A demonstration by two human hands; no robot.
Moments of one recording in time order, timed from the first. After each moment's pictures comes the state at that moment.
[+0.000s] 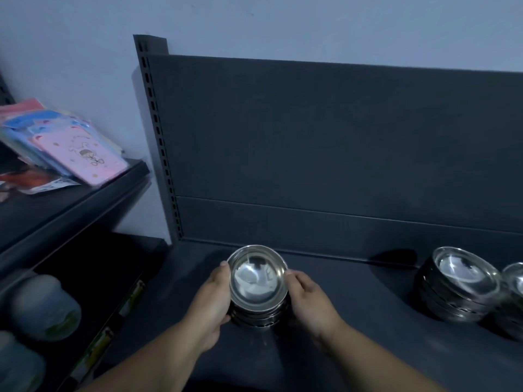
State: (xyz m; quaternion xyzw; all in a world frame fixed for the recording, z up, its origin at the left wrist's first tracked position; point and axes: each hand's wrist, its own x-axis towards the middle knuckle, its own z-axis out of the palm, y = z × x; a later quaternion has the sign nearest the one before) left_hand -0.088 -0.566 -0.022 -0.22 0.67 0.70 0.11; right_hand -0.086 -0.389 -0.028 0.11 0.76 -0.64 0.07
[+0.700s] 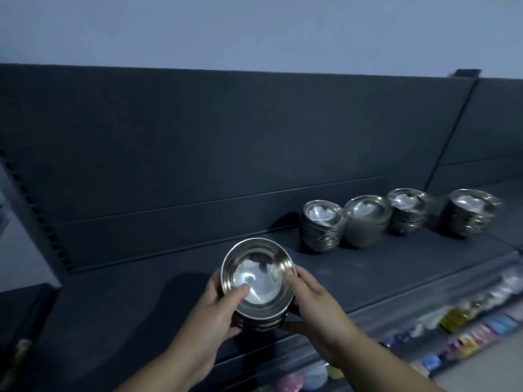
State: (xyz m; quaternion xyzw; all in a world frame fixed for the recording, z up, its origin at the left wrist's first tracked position) left_hand 0.008 -0.475 0.020 0.06 0.67 0.70 0.24; right_hand 0.061 -0.308 0.008 0.22 0.63 -0.75 -0.04
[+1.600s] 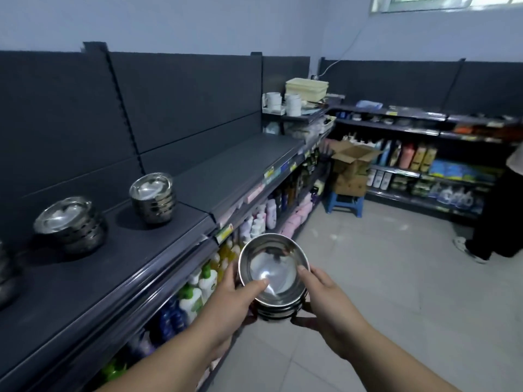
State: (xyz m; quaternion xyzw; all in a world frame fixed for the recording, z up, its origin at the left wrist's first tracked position) left_hand 0.327 0.081 -0.010 0.33 0.59 0.54 0.49; right_hand 0.486 0.153 -0.010 0.49 0.48 -0.66 -0.31
